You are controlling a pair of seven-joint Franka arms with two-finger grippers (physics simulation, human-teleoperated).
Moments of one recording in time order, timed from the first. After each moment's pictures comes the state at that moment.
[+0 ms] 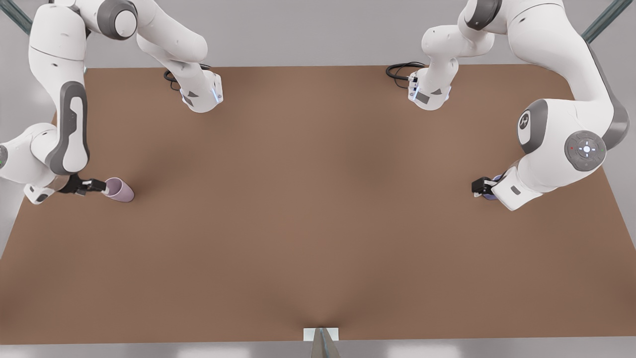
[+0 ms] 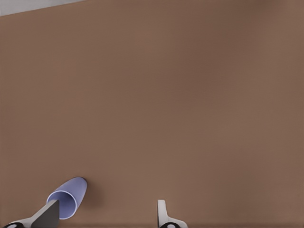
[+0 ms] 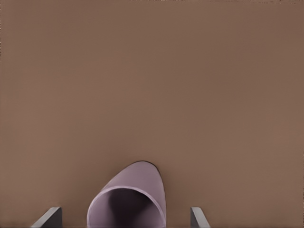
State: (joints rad) left arm 0.02 0.33 -0.14 -1.30 0.07 1.53 0.04; right arm -0.25 0.30 -0.25 -1.98 0.15 2.15 -0.63
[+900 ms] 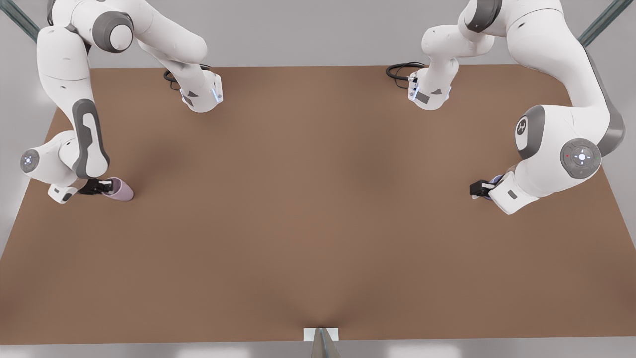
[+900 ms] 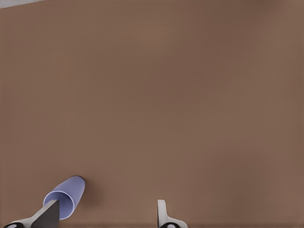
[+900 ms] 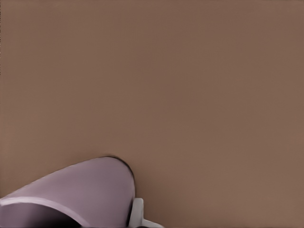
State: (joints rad) left arm 0.02 0.35 -0.14 -1.31 0.07 1.53 0.04; right arm -0.32 0.41 -0.22 -2.11 0.17 2.41 -0.86
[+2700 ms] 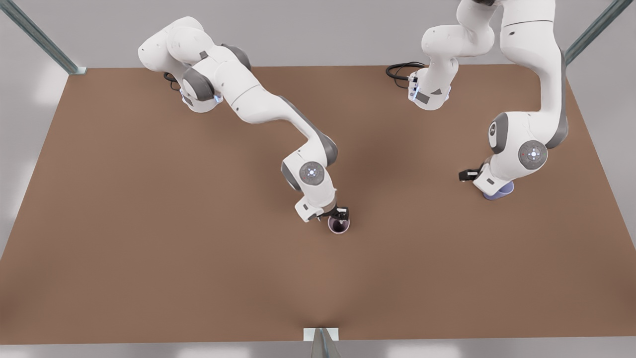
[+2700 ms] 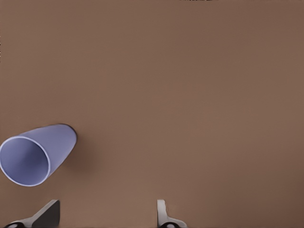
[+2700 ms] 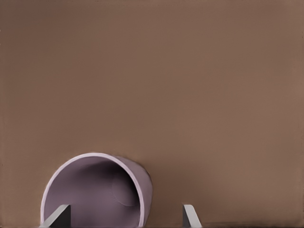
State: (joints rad) left arm 0.02 0.10 0.02 -2.16 0.08 2.05 -0.06; right arm 0.81 1.01 -0.12 -0.99 0.20 2.21 0.88
